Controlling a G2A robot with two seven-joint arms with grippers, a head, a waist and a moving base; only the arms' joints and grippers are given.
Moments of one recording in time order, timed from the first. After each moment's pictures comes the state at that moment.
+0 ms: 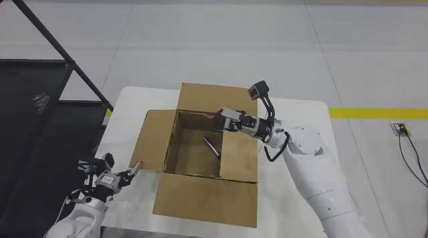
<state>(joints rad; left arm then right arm) 1.51 -1.13 -1.67 -1.64 1.10 -0.31 -0.01 -0.64 -1.43 1.22 -1.09 0.36 -0.40 1.08</state>
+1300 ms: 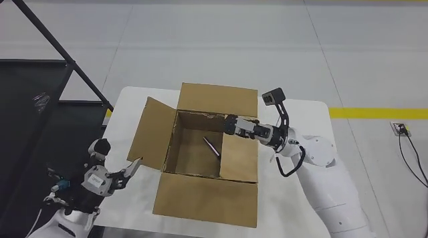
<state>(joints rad) 1.66 -1.13 -1.78 -2.07 1.04 -0.45 0.07 -0.76 -1.38 1.30 -1.26 0.35 -0.51 1.11</state>
